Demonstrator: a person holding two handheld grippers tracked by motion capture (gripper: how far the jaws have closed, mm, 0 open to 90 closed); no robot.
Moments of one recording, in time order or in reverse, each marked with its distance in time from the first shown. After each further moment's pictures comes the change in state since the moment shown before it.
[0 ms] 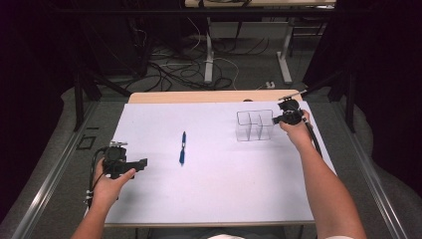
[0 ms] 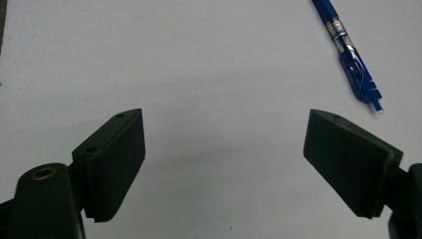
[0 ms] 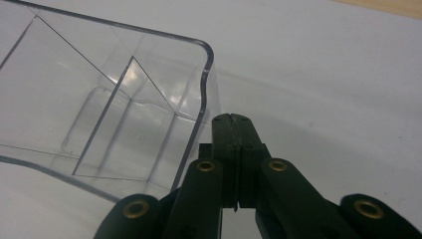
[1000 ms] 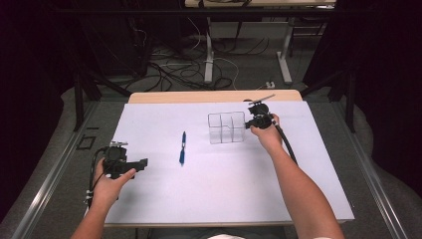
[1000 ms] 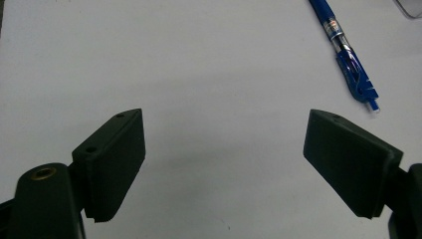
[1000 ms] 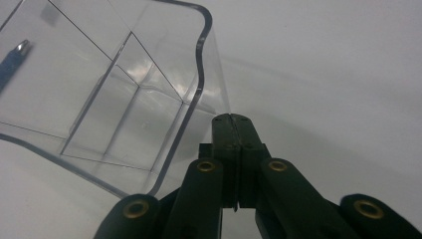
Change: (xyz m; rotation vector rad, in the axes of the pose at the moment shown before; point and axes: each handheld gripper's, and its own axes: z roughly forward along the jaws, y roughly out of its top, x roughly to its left) left arm -0.001 0.000 0.000 -0.003 -0.003 0.002; right arm 0.085 0.010 0.037 0.018 0.109 -0.024
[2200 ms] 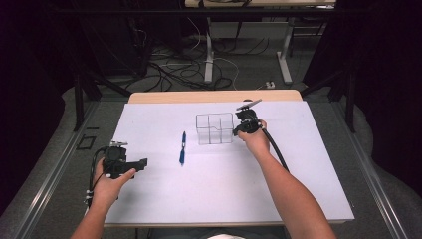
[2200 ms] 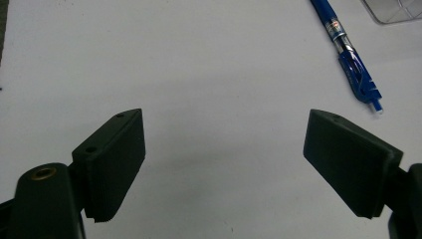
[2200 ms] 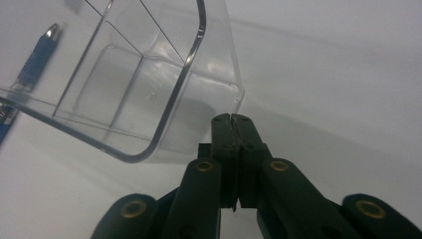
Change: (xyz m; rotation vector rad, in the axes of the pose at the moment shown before) left arm 0.001 0.000 0.000 -0.005 0.006 0.012; right arm 0.038 -0.005 0.015 0.078 0.013 0.078
